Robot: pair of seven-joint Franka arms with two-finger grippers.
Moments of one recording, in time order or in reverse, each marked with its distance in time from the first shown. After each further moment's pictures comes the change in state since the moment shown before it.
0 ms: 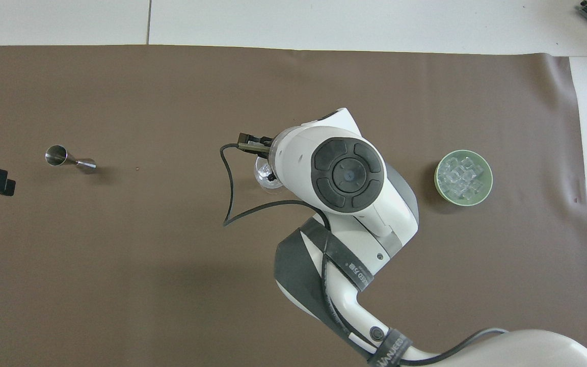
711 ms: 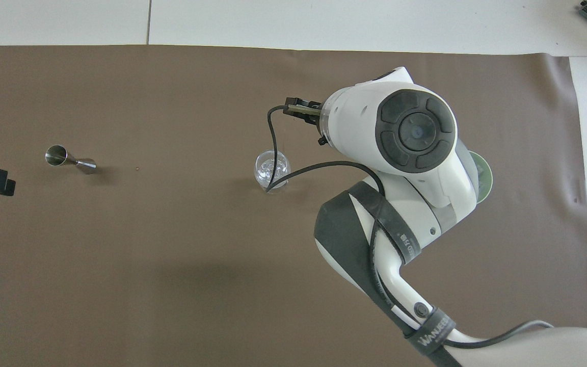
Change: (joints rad) left arm 0.000 0.000 0.000 0.000 0.000 0.000 0.000; right arm -0.005 -0.069 -0.154 0.050 -0.003 -0.115 -0.162
